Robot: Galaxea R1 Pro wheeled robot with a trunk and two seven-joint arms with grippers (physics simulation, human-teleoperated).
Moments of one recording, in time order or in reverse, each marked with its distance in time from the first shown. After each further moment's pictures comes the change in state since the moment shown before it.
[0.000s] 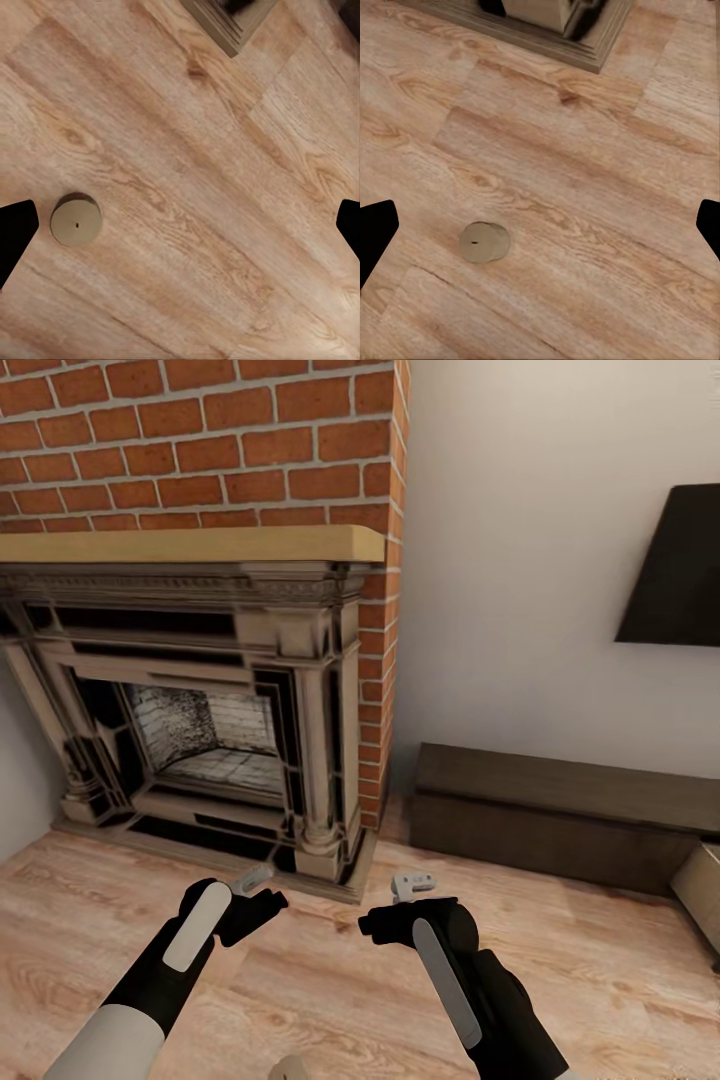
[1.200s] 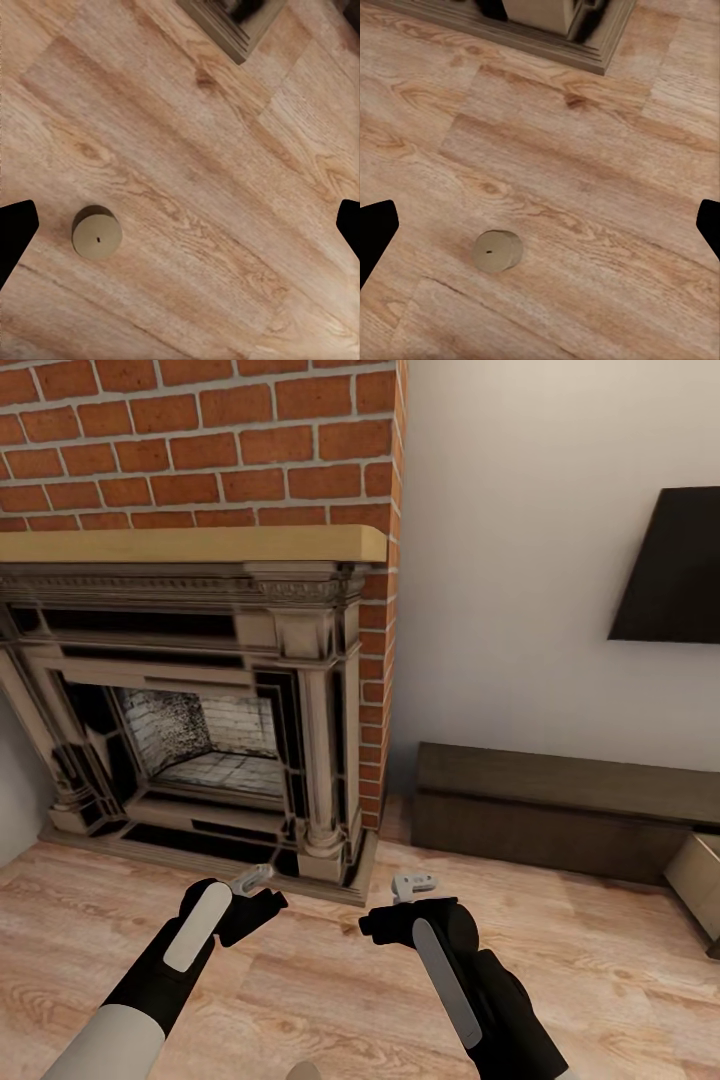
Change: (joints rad) left arm 0.000 -0.001 0.000 -0.002 -0.007 0.000 0.005; right arm 0.000 0.000 -0.001 0.003 0.001 0.000 -0.003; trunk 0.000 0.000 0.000
